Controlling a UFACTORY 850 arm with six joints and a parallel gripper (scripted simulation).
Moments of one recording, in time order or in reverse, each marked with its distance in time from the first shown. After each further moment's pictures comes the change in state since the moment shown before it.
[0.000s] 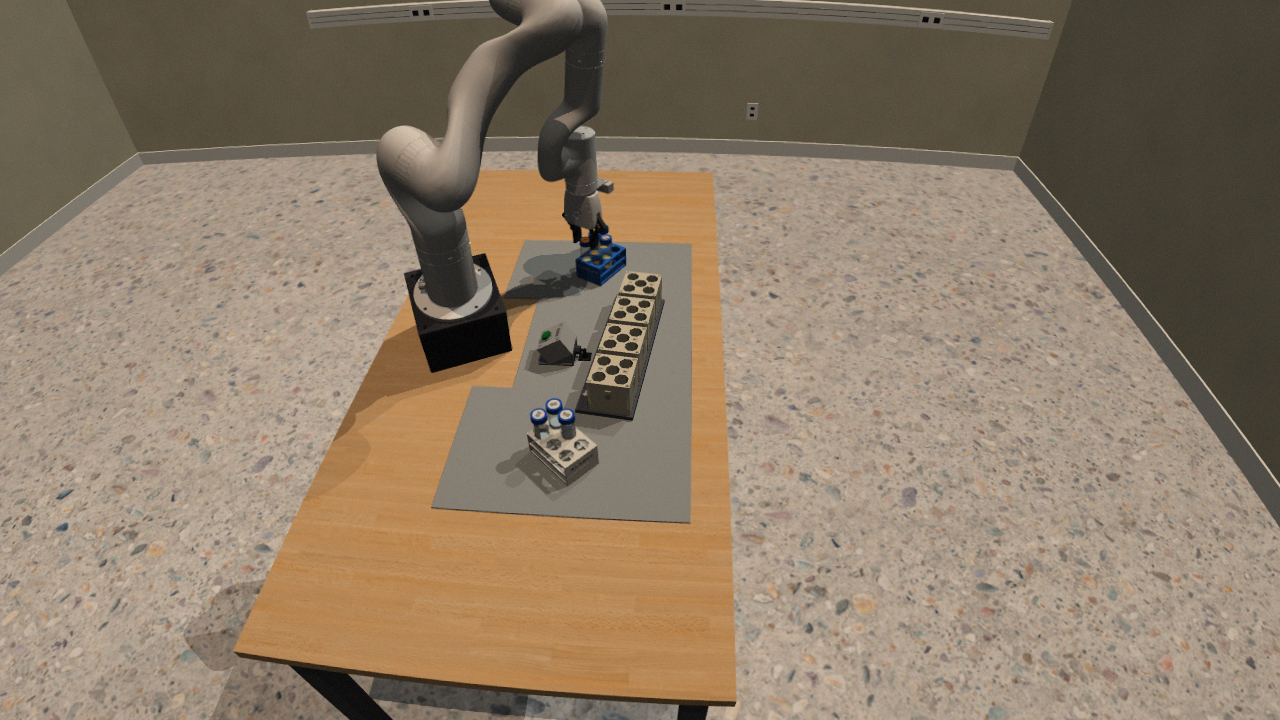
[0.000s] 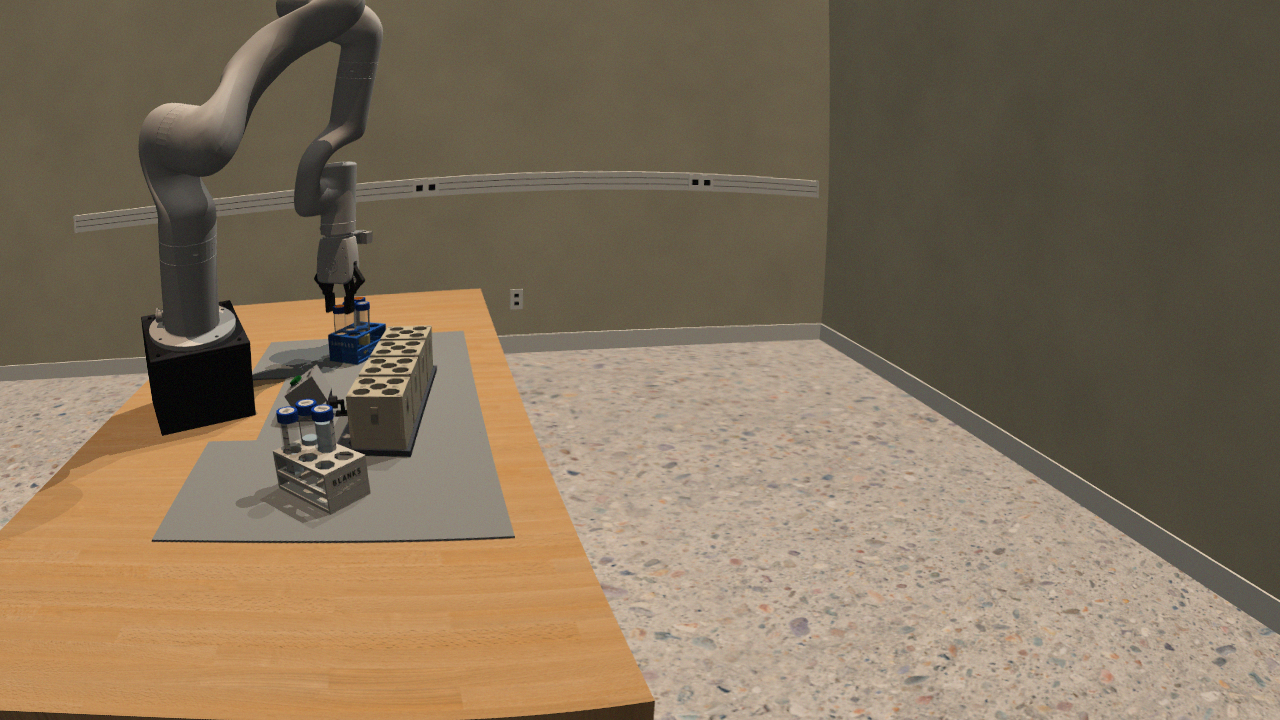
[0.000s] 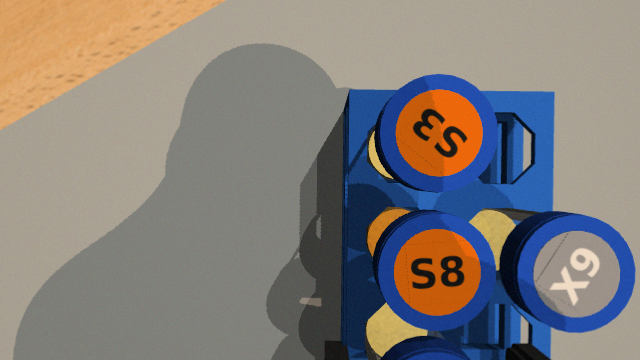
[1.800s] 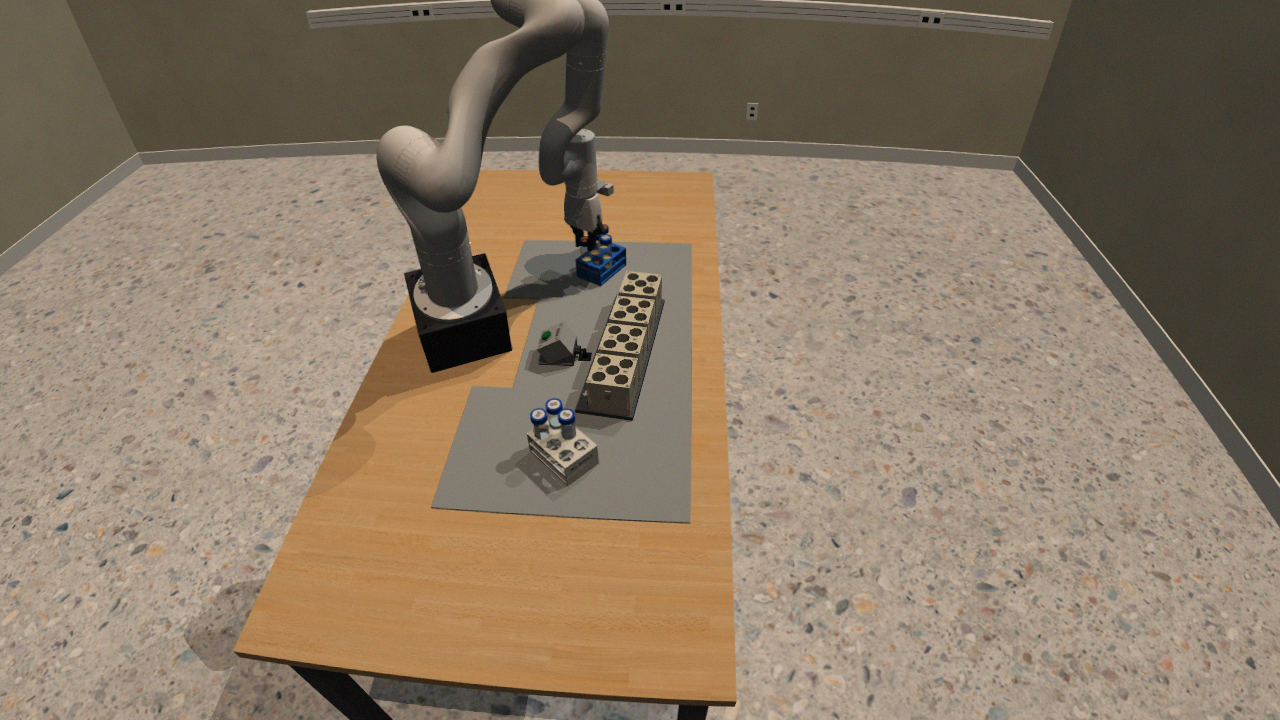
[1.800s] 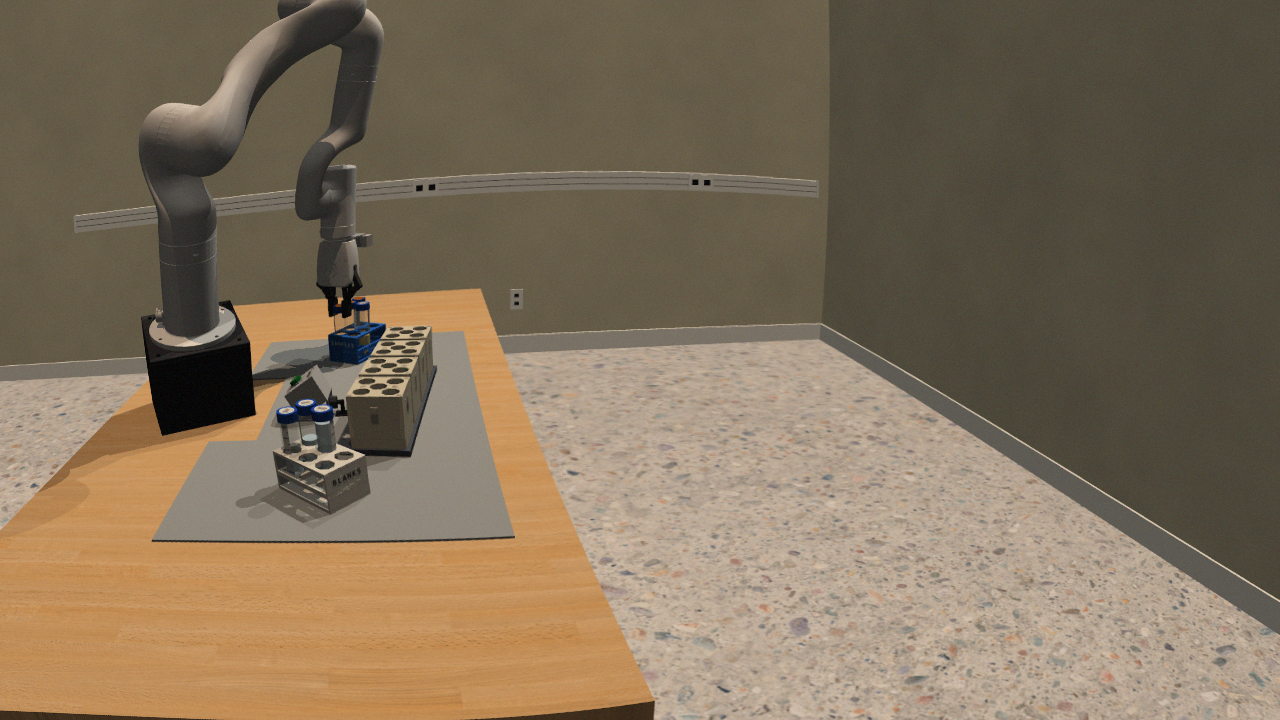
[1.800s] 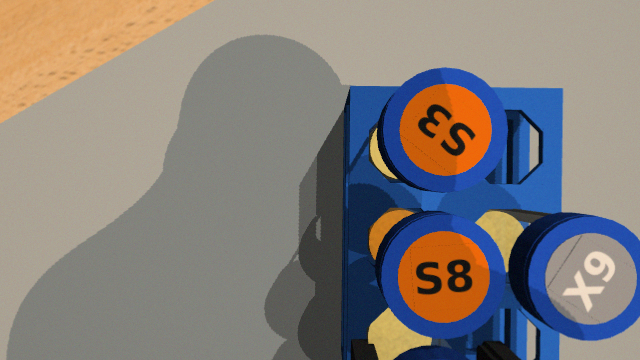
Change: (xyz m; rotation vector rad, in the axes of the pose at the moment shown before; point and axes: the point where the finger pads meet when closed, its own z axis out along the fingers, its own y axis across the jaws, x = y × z) arm 0.000 0.000 0.007 -0.001 0.002 0.000
